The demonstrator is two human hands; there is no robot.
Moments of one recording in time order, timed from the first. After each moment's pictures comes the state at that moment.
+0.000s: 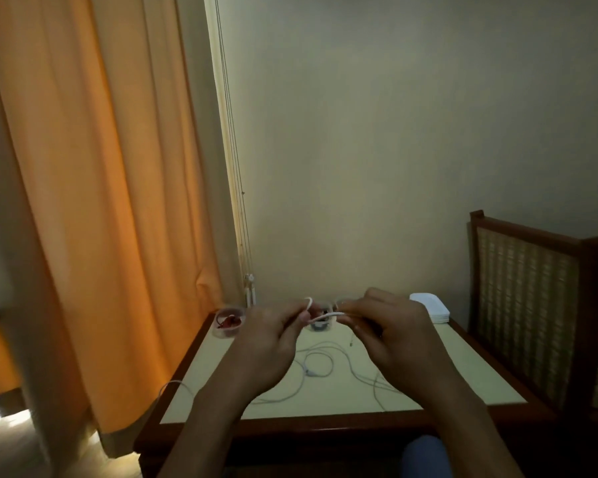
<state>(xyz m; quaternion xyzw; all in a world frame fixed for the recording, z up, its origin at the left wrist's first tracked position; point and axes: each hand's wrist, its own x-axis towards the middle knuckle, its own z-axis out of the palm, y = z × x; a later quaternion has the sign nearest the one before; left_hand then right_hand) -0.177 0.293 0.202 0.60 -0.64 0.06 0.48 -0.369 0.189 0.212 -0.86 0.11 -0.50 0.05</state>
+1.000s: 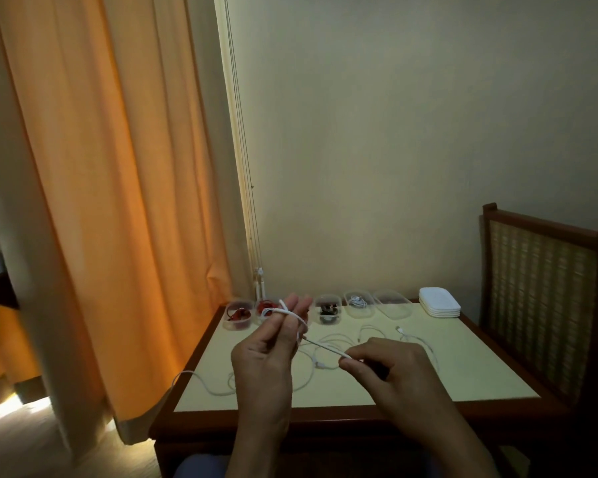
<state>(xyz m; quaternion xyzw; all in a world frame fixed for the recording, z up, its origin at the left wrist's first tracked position) -0.232 0.321 0.178 0.40 -0.37 -0.16 0.82 -0.372 0.211 0.155 -0.86 0.16 -0.43 0.22</state>
